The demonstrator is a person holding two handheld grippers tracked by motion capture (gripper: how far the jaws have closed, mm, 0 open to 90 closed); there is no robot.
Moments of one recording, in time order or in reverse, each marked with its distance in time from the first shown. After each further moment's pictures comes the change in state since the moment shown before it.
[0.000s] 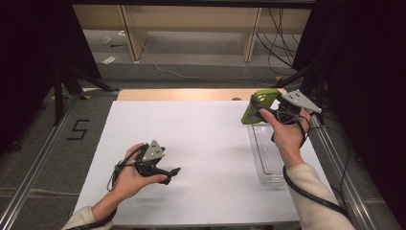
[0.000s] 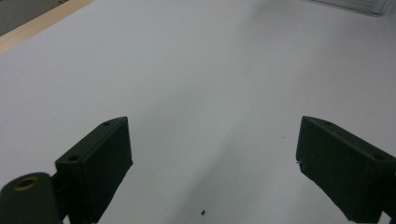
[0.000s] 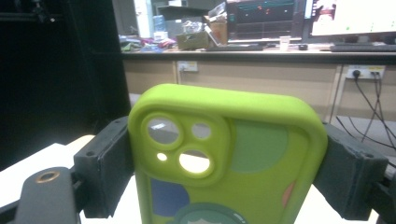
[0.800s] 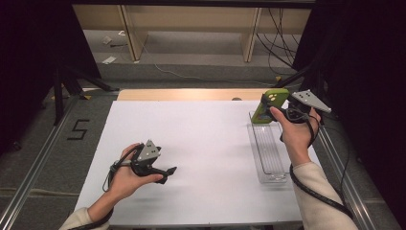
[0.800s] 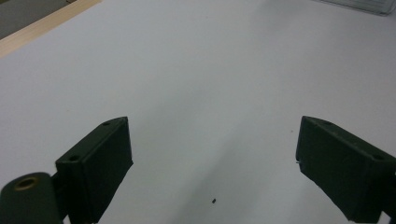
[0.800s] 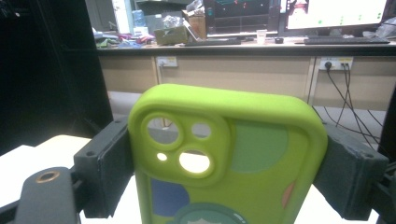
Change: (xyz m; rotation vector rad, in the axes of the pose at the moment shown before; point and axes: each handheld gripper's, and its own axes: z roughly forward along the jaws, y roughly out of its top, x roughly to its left) left arm 0.007 -0.006 -0.008 -0.004 0.022 -0.012; right arm -0.026 -0.002 -0.006 0.021 -0.078 0.014
